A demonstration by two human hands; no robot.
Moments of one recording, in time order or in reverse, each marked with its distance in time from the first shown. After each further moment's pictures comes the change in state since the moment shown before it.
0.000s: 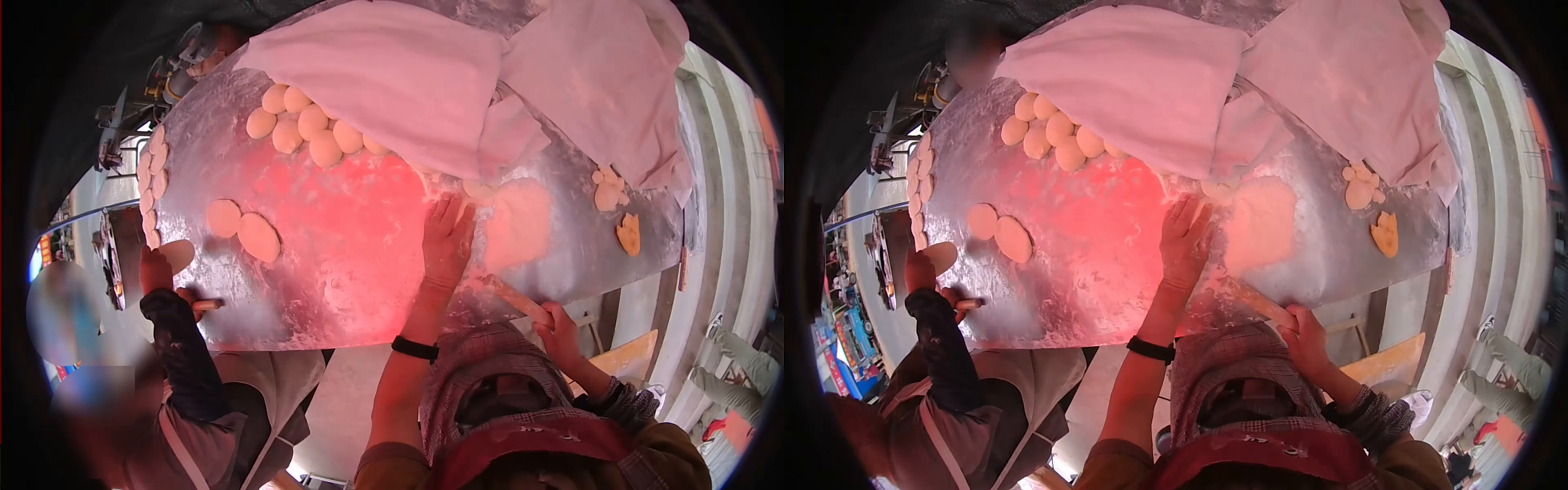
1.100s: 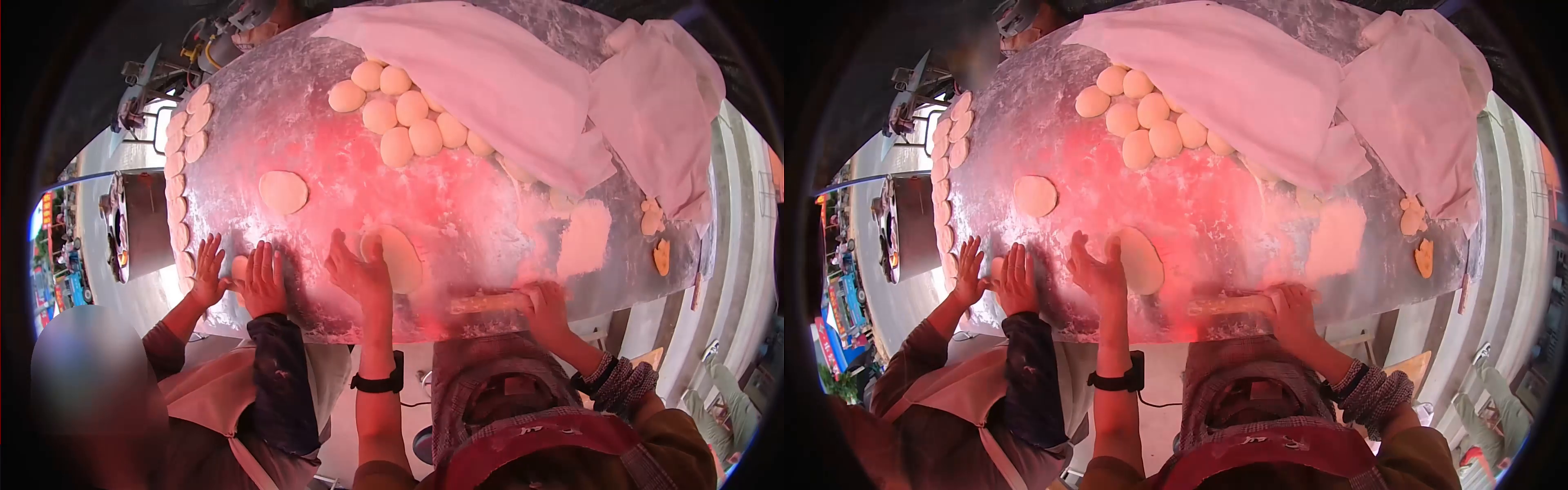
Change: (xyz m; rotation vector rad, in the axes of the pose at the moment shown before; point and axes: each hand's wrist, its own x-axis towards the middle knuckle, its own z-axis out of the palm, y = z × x) left_hand -0.036 -0.120 -0.222 0.309 0.281 -0.856; right_hand 0.062 -0.118 0.106 -0.381 -0.042 -0.533
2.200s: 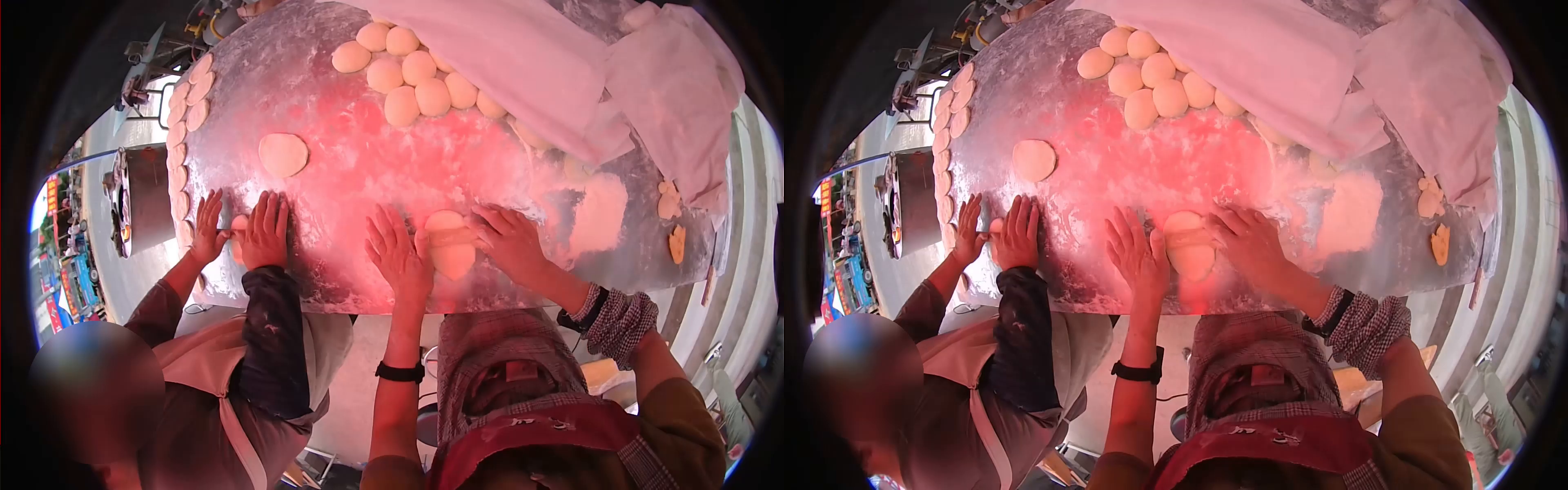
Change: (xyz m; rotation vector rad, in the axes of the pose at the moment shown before) left_hand -0.075 -0.019 0.024 0.232 -0.155 0.274; right_hand 0.101 -0.030 0.022 -0.108 0.046 -0.340
